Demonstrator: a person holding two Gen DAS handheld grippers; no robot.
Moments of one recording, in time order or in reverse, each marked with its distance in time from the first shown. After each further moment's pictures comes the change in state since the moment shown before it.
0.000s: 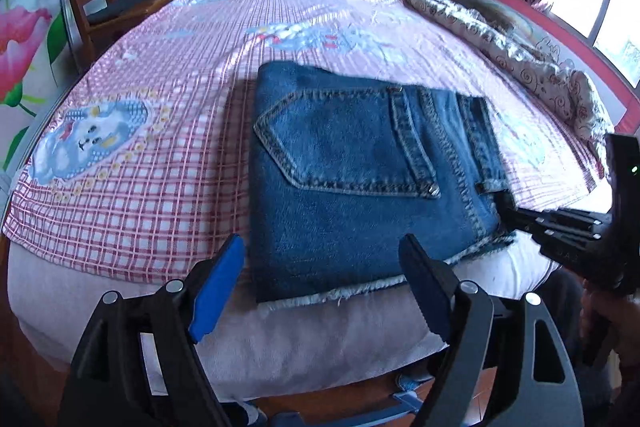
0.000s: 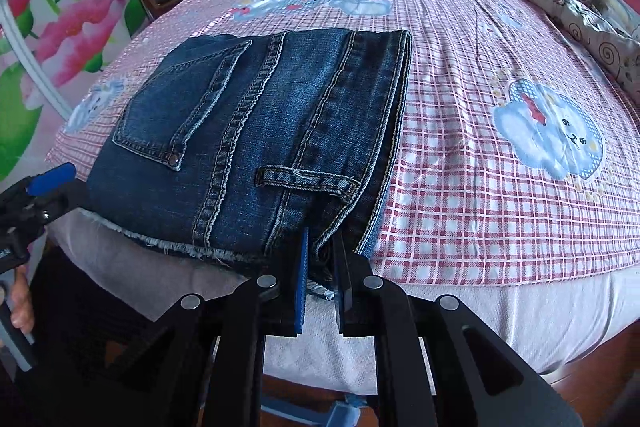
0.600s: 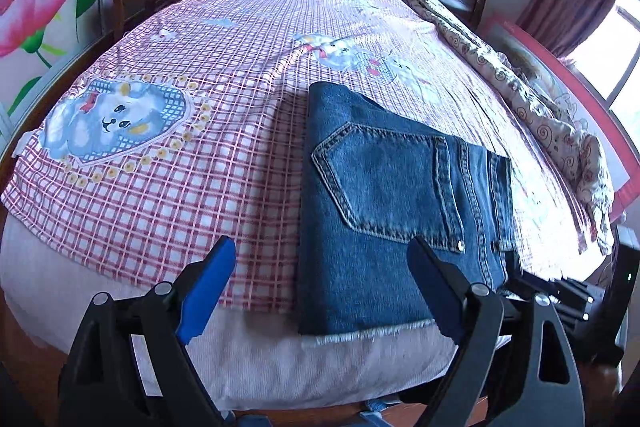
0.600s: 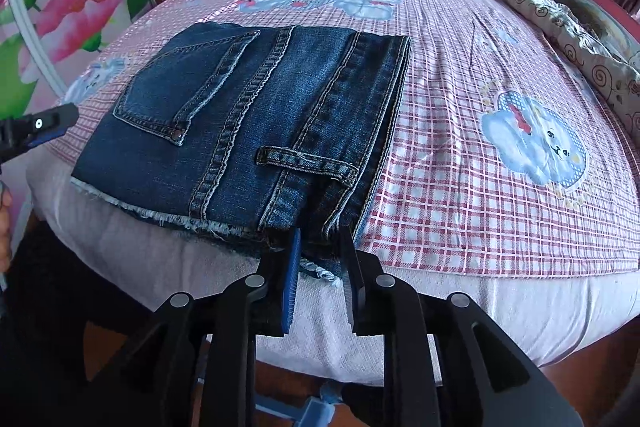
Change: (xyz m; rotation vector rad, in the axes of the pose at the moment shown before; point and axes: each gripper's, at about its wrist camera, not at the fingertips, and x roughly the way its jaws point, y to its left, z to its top) left arm -0.009 0.054 0.030 -0.226 -0.069 -0.056; right arm -0.012 0.009 -0.013 -0.075 0.006 -0.068
